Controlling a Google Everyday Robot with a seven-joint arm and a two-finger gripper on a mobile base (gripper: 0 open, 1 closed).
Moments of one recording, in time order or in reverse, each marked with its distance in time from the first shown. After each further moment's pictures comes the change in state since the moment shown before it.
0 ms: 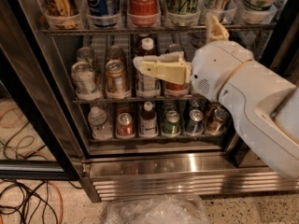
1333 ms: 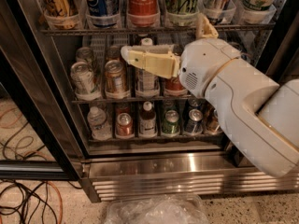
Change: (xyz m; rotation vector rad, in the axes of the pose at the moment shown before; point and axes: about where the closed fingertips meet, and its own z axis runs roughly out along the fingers) arm -0.010 0.013 0.015 0.004 -0.043 0.136
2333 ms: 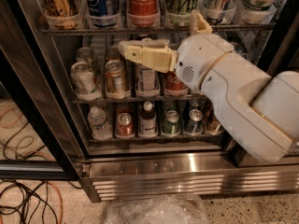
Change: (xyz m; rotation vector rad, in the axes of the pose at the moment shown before) arm 0.000 -0.002 0.015 -0.034 -0.020 0.014
